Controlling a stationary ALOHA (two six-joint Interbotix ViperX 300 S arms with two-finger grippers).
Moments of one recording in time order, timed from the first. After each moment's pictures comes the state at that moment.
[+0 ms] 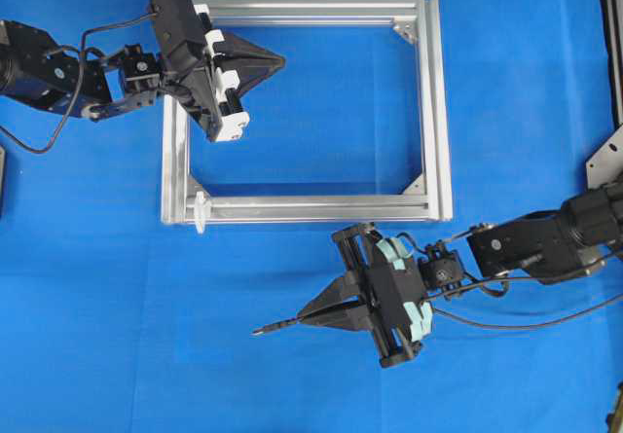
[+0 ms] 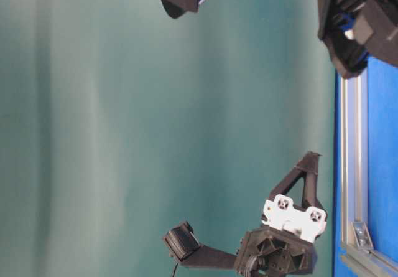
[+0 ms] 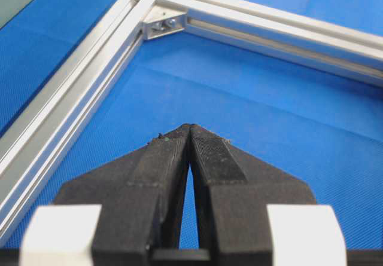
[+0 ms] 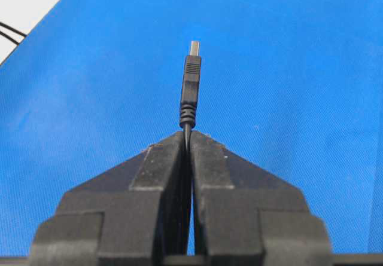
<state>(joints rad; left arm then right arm) 0.28 0.13 0.86 -0.09 -0.75 -0.01 0.30 0.22 0.75 -0.09 -0.65 0.17</state>
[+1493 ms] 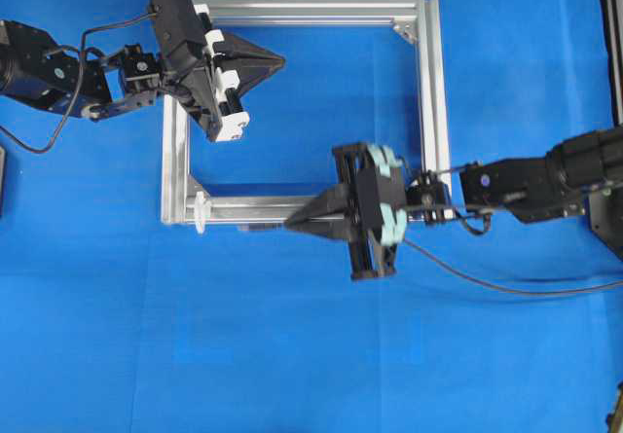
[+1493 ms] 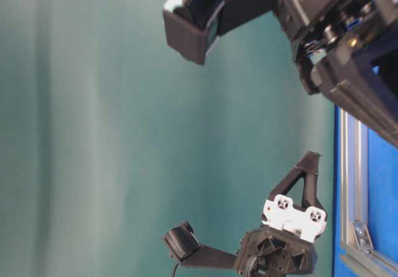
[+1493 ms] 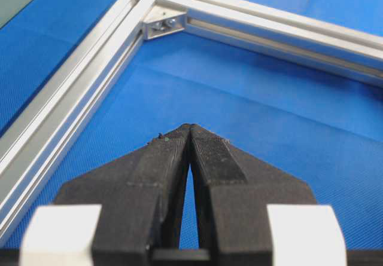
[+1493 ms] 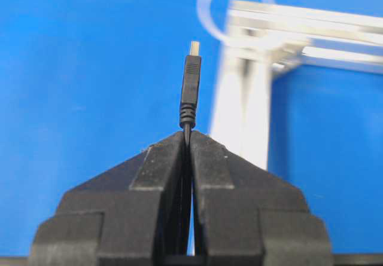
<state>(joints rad) 0.28 0.13 0.86 -0.09 -0.75 -0.01 0.05 0.21 0.77 -0.09 -0.65 0.17</state>
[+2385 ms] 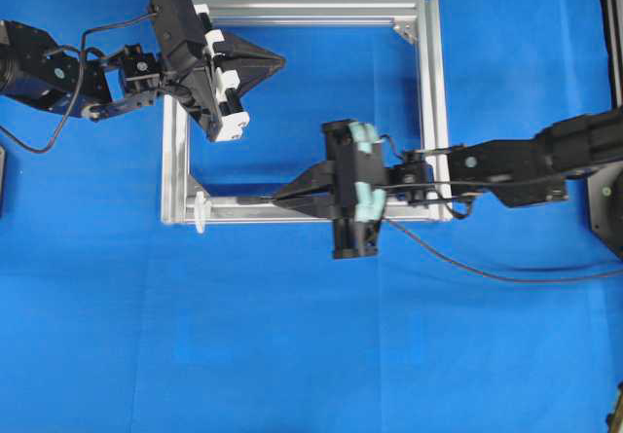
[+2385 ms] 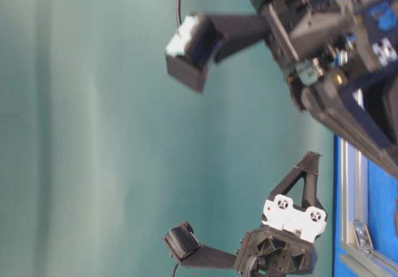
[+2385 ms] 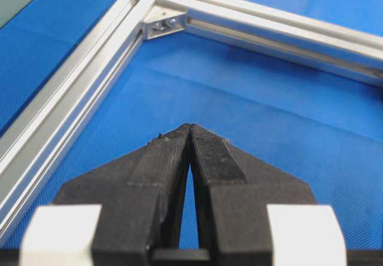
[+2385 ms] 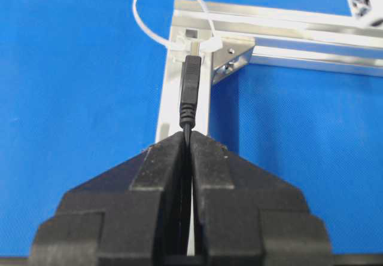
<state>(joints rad) 0.28 0.13 0.86 -0.09 -0.75 -0.01 0.02 0.24 0.69 -0.09 -0.55 0.15</state>
